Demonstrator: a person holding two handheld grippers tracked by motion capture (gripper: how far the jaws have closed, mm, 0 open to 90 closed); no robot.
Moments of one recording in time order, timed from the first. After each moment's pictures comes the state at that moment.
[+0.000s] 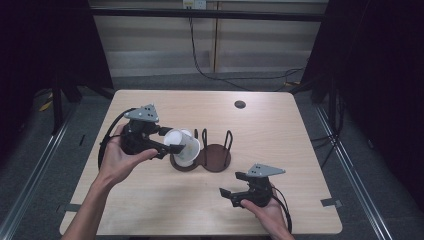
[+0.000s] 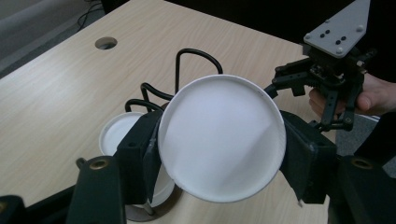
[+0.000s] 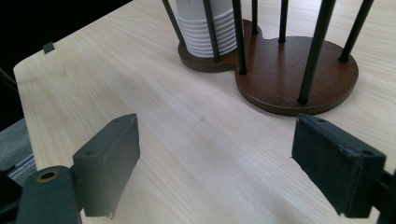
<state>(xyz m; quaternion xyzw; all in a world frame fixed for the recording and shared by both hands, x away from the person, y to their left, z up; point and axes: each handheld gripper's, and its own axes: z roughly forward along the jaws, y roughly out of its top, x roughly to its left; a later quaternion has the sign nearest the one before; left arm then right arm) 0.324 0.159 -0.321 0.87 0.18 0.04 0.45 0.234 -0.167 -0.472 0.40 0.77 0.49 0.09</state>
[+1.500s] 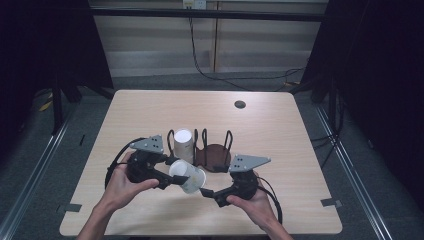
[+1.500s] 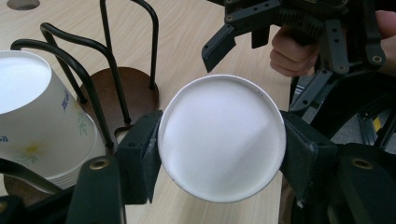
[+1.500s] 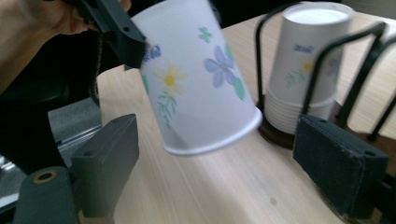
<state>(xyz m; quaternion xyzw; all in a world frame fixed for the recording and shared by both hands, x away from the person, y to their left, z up) 0.291 0.155 -0.369 0.88 0.15 -0.04 0.46 0.240 -0.119 -0.419 0.26 0.80 0.54 0.06</state>
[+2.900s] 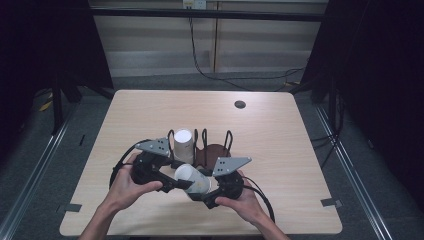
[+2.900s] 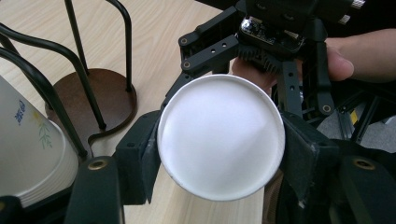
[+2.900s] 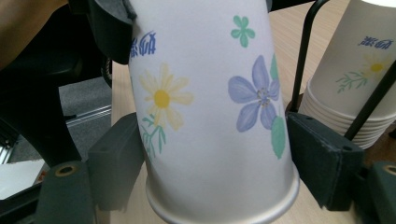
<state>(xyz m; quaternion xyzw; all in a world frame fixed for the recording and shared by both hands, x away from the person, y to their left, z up) 0.290 0.144 -0.372 0.88 0.14 -0.07 0.46 0.252 -0.094 -0.437 0.20 0.83 0.52 0.04</state>
